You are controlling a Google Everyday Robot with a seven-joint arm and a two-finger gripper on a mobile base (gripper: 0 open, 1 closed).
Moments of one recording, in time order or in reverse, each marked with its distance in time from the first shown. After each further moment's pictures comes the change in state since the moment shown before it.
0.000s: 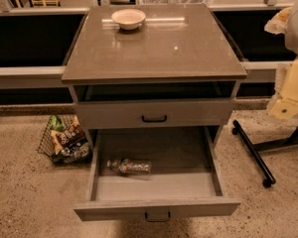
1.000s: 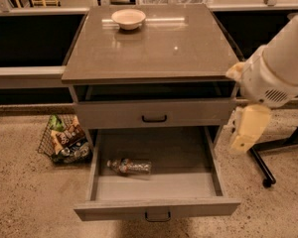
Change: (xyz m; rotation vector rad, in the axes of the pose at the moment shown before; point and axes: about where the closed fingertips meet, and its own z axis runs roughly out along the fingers) arm -0.011 0.033 0.107 -0.144 -0.079 -0.042
